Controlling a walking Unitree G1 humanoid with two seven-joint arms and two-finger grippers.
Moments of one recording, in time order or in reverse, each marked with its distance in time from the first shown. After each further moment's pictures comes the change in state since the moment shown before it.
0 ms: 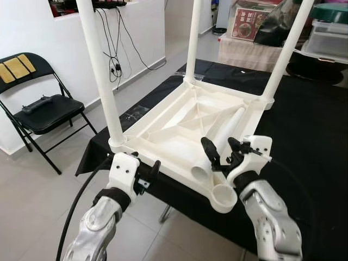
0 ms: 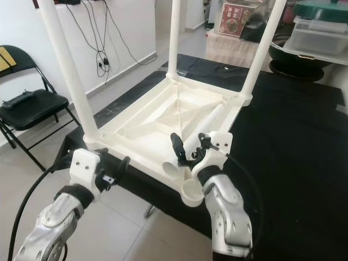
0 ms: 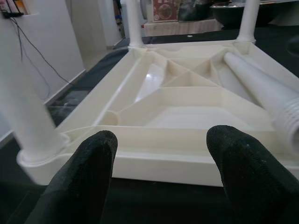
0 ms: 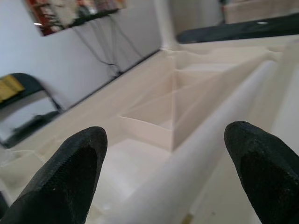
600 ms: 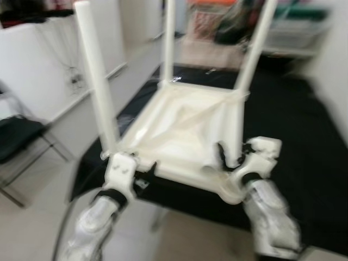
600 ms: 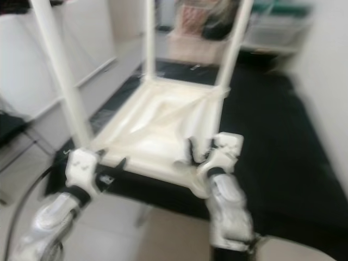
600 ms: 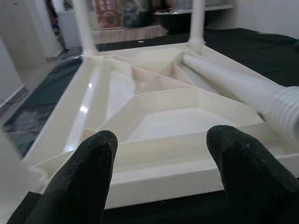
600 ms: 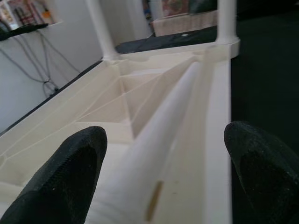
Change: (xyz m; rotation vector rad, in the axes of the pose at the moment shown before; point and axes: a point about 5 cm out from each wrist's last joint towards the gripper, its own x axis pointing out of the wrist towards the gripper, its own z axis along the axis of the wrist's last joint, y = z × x) left arm 0.002 0.002 -0.005 0.002 0.010 -0.020; right arm 0.007 0.002 0.000 -0.030 0.000 -0.020
